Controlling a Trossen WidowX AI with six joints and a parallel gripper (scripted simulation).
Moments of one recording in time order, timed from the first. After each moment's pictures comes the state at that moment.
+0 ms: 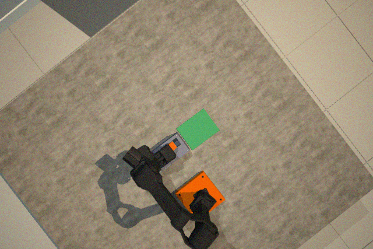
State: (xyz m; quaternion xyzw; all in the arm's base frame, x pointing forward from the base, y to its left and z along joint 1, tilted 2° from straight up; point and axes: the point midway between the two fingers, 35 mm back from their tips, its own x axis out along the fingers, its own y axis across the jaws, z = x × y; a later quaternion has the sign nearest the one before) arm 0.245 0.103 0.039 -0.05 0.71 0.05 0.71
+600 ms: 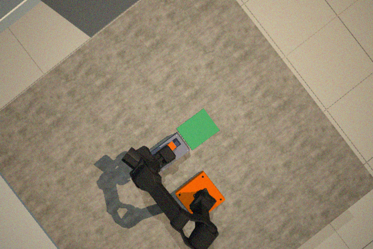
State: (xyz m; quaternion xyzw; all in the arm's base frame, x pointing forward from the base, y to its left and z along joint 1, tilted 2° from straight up) arm 0.243 0.105 0.042 -0.06 0.71 0.05 0.70
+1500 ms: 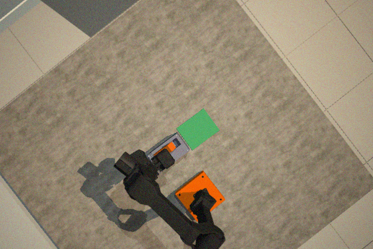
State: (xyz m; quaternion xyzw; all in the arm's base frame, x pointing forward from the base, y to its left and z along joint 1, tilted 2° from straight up) arm 0.246 0.105 0.144 -0.05 0.70 0.05 0.71
